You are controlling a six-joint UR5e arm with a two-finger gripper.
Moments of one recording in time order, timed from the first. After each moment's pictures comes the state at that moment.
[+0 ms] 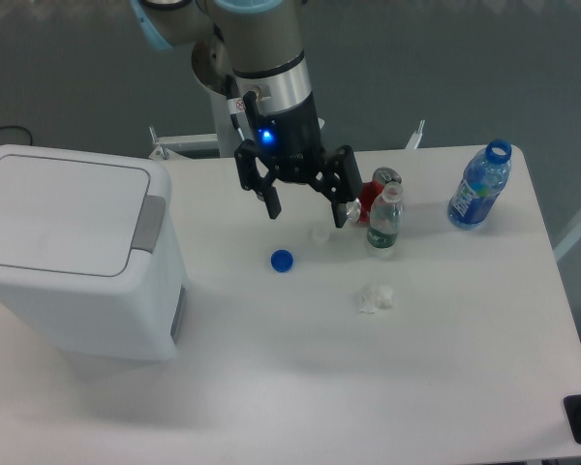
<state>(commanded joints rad) 2.40 -1.60 -1.68 -0.96 1.63 0.81</state>
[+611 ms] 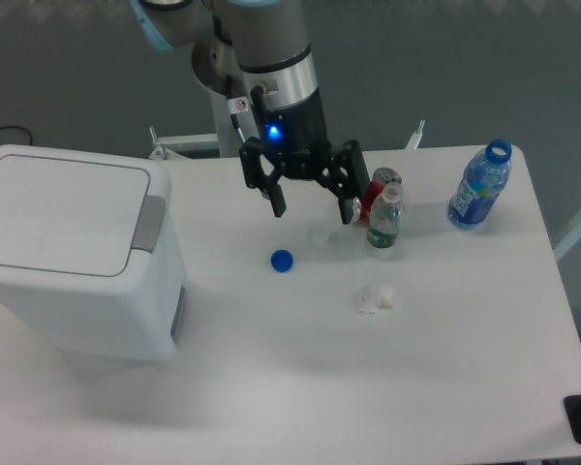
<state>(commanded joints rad) 2.40 -1.61 -1.67 -0.96 1.62 0.71</state>
